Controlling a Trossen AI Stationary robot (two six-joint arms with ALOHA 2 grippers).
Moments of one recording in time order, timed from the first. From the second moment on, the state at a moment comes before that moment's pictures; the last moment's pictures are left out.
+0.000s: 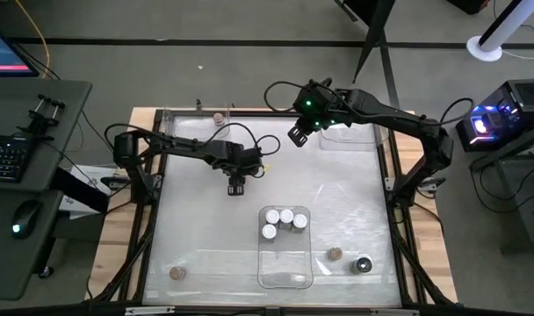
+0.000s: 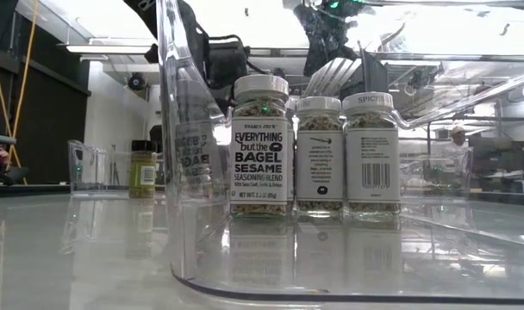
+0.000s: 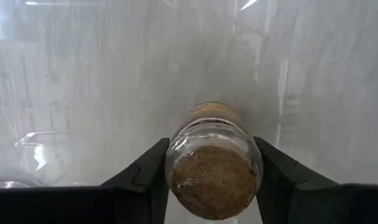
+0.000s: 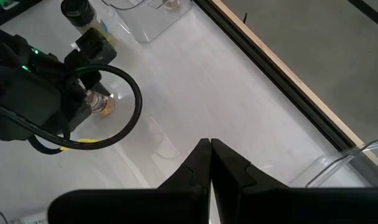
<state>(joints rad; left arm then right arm) 0.18 1.80 1.14 -0.72 -0.17 0.19 -0.36 1.64 1.70 -1.01 0.12 0.26</state>
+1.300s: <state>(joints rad) 0.84 1.79 1.27 -0.94 -0.30 0.41 -0.36 1.64 1.70 -0.97 0.10 0.23</state>
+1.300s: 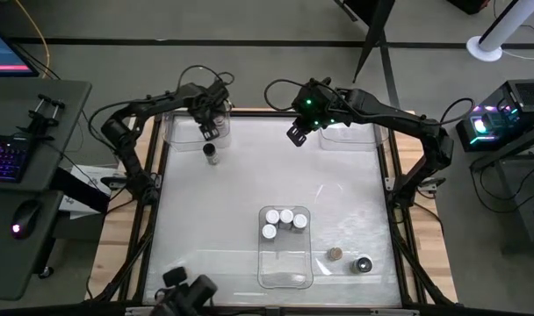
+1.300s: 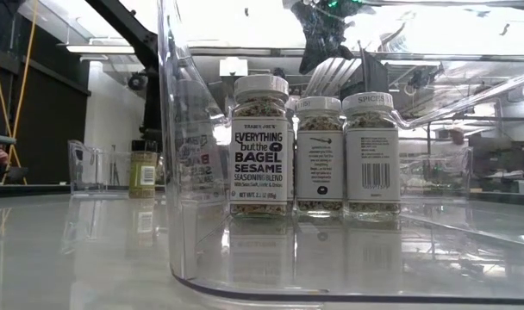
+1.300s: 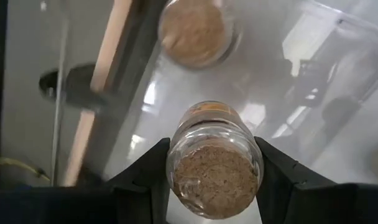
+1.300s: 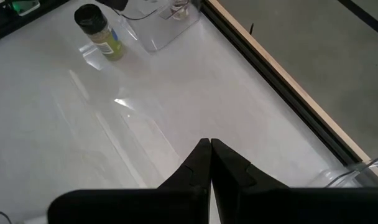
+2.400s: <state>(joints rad) 0.84 1.82 1.27 -0.76 -0.33 0.76 -0.35 1.64 1.70 -0.97 0.10 0.29</state>
